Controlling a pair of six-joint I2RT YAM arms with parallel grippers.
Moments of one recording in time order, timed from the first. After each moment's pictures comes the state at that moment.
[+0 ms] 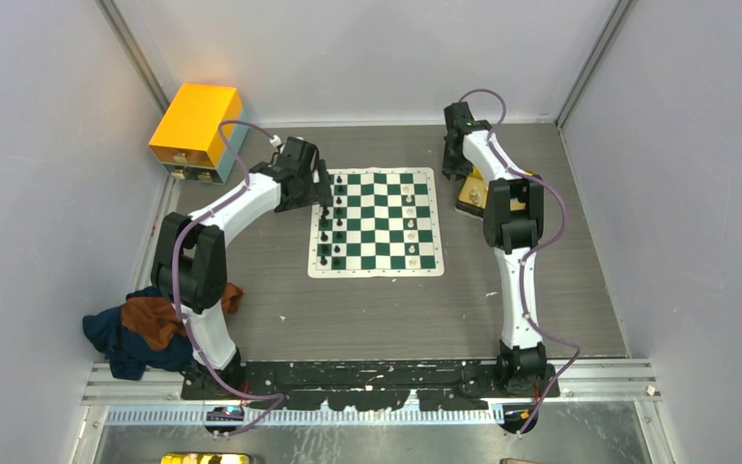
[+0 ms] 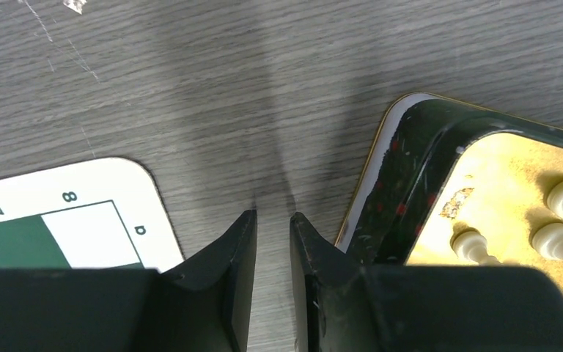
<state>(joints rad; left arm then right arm) -0.39 1.83 1.40 -0.53 -0.22 -0.53 0.16 2.45 2.17 -0.81 0.20 0.29</state>
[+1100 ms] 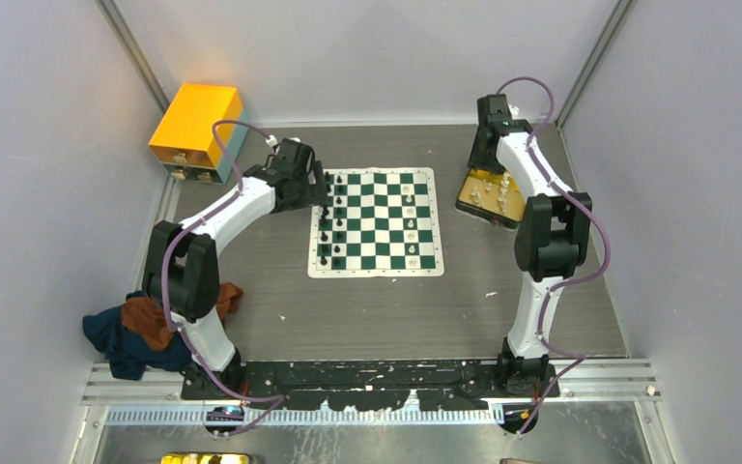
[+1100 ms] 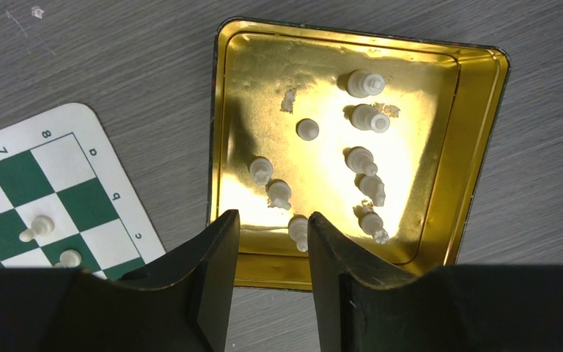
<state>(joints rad) -0.39 1.76 1.36 -0.54 -0.24 -0.49 0.10 2.02 1.79 -0.75 0.28 0.34</state>
